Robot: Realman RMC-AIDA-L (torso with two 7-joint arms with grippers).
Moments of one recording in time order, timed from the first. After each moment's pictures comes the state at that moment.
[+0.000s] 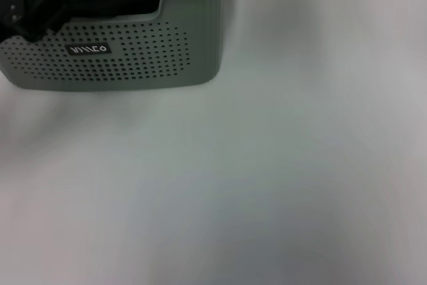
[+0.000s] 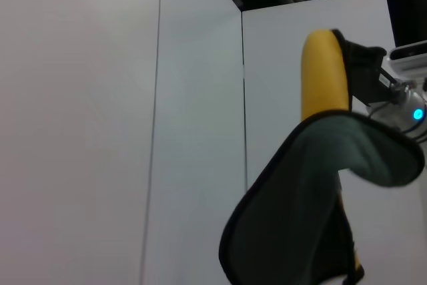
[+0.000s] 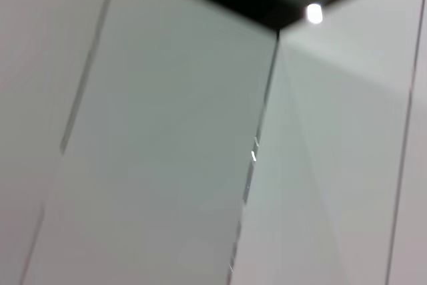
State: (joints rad) left arm -0.28 -1.97 1.10 0.73 0.95 1.70 -1.13; right arm 0.86 1.88 -0.67 -1.68 -1.44 -1.46 2.22
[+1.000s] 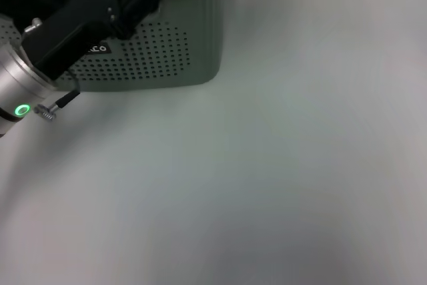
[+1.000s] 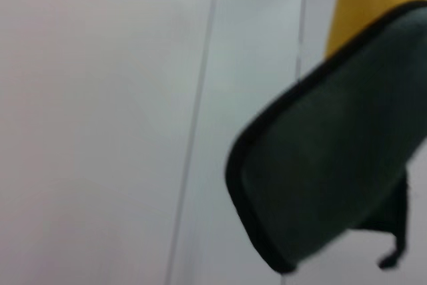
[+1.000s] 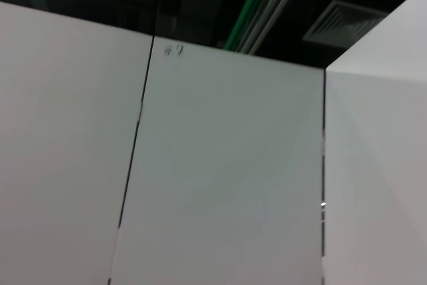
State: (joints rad) left arm -0.44 -2.10 1.03 0.46 1.02 1.60 -1.01; right arm 0.99 1.96 -0.82 -1.34 -1.31 -1.37 2.01
